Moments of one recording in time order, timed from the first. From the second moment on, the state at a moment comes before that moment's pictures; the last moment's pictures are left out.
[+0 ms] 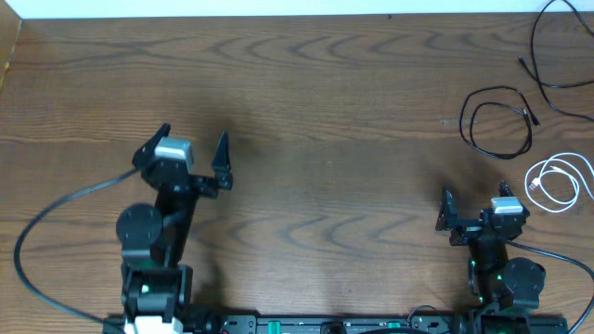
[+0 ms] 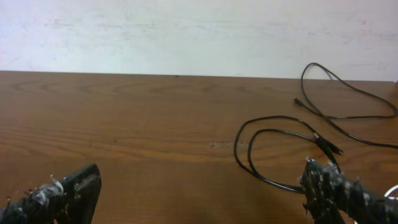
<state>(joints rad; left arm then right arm) -0.01 0.62 0.40 0.22 0.17 -0.01 -0.06 0.03 0.01 -0.06 -0.12 0.01</state>
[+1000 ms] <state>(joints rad) 0.02 0.07 0.01 0.11 0.08 -0.01 -0.06 0.03 0.01 -0.06 -0.12 0.01</state>
